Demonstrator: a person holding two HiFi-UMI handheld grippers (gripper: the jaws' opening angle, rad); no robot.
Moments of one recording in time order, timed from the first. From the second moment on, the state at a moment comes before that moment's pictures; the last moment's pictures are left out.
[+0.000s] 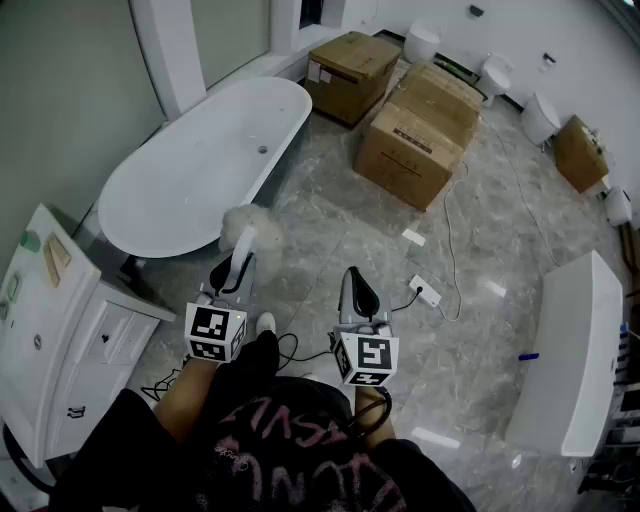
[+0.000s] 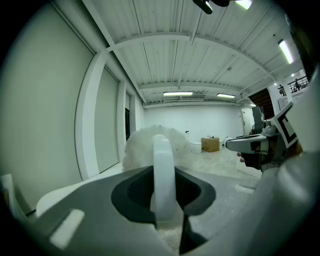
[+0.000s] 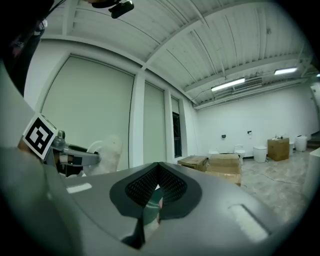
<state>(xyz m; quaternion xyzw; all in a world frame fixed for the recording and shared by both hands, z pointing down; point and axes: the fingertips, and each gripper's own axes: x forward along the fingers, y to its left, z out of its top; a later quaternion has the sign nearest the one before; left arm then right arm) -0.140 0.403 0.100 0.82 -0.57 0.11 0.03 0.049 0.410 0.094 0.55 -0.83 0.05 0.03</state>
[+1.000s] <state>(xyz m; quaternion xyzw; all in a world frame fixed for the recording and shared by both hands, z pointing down) -0.150 0.367 0.117 0.82 -0.56 0.12 0.05 0.038 0.369 0.110 0.55 -0.83 0.07 0.04</state>
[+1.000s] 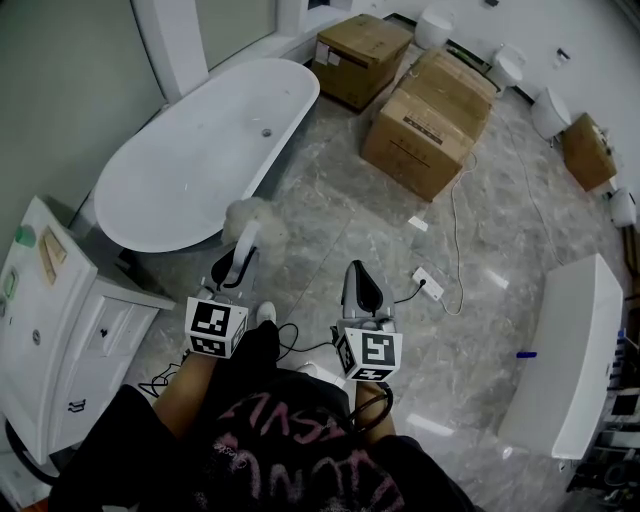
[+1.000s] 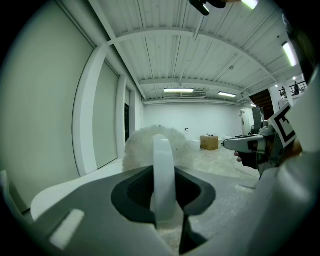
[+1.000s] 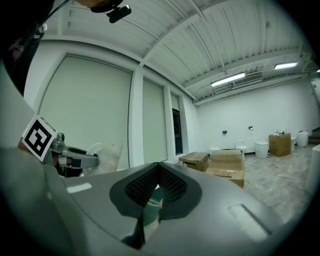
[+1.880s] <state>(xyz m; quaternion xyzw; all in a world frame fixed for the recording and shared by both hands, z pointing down) -0.203 0.224 0.131 0.85 -0.51 0.10 0.08 -0.010 0.241 0.108 0.59 -0.80 0.05 0.06</state>
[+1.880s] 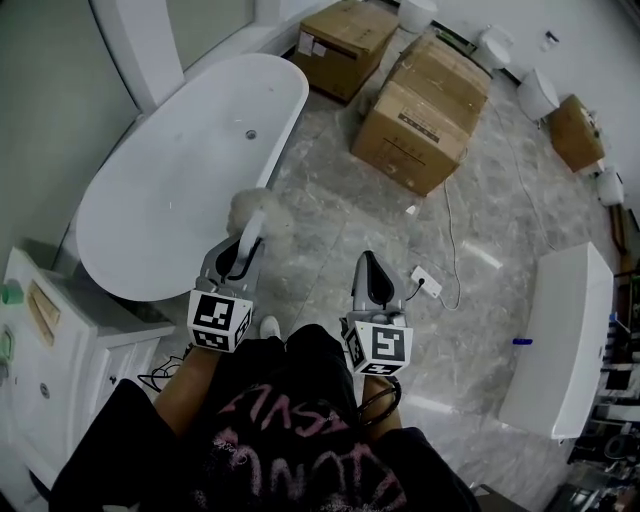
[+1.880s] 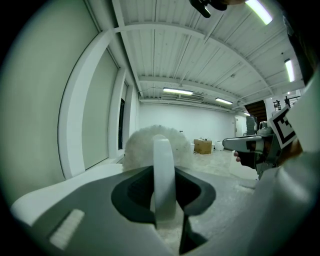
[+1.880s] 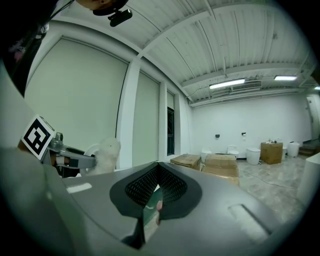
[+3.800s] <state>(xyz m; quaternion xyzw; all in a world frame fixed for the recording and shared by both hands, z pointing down) -0.149 0.039 0.188 0.85 -0.49 0.17 0.12 0.063 0.054 0.184 0.60 -0.78 0.14 0.09</state>
